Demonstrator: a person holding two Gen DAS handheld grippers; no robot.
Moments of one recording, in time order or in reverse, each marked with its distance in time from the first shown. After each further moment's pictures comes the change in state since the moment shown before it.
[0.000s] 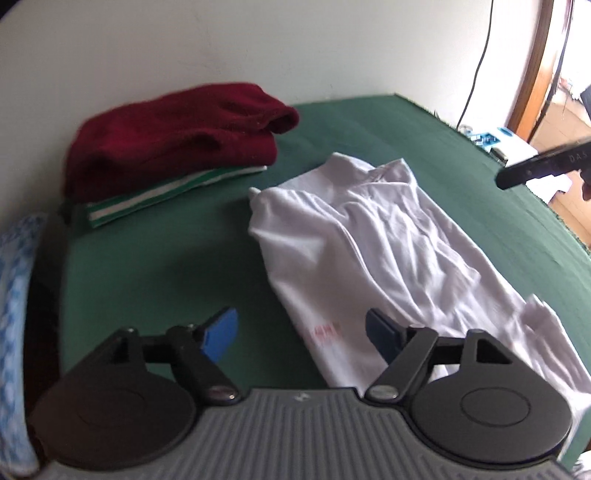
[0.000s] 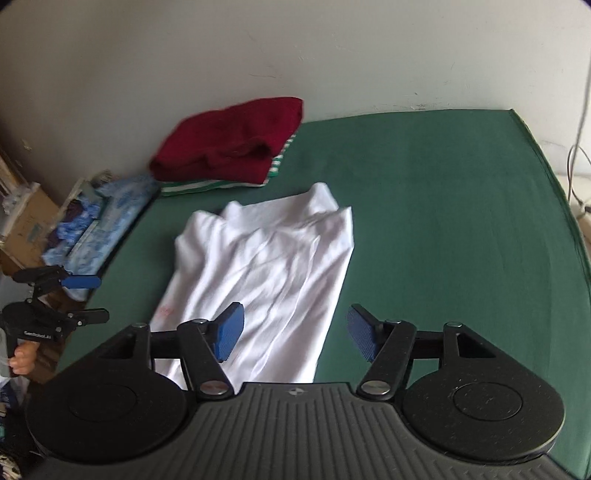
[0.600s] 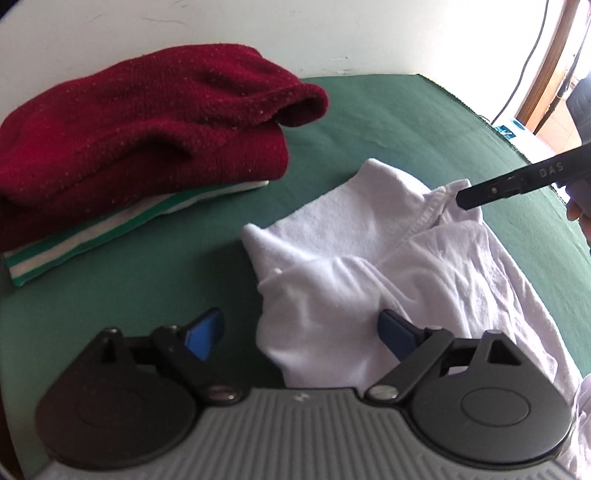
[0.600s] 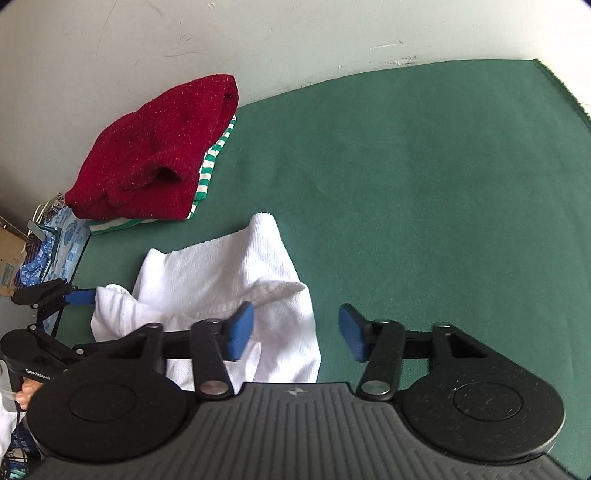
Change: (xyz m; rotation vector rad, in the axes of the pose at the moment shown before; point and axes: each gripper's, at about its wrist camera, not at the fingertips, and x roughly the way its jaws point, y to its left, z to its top) left arm 0.117 0.031 0.064 -0.023 0.091 -0.081; right arm 0.121 -0.053 0.059 0.157 0.107 -0.001
